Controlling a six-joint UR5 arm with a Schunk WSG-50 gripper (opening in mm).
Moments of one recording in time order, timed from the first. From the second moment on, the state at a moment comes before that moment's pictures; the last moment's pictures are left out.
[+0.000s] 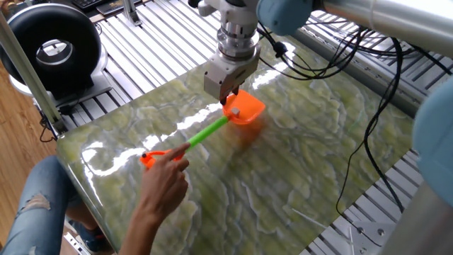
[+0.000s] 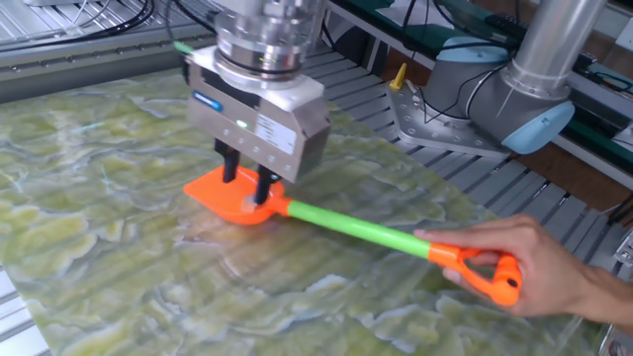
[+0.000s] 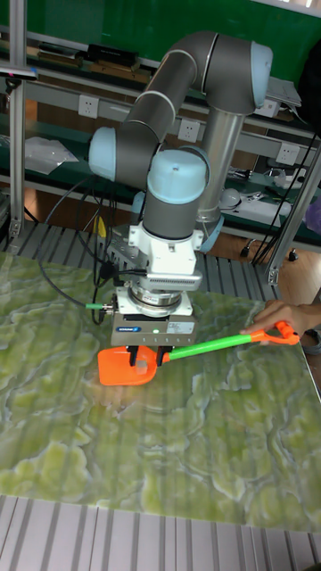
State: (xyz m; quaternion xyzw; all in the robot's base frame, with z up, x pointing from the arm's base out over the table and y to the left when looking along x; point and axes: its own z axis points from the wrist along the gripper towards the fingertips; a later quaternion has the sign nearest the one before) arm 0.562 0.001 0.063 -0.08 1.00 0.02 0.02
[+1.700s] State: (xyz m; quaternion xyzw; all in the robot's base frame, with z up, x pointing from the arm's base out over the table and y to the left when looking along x) arm 0.537 0.007 0.046 -0.08 1.00 0.02 0.00
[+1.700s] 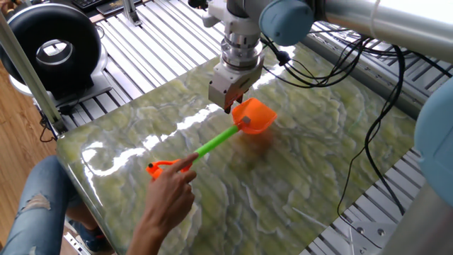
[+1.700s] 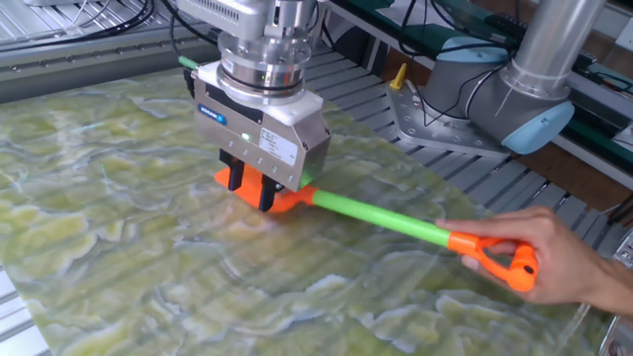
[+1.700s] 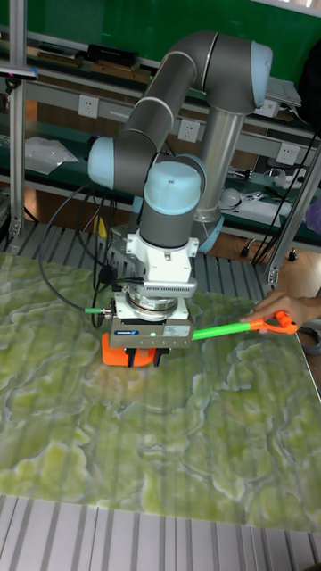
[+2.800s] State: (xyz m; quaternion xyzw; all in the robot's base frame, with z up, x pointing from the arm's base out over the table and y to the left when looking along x) arm 0.519 0.004 0.105 -0.08 0.99 0.08 -0.01
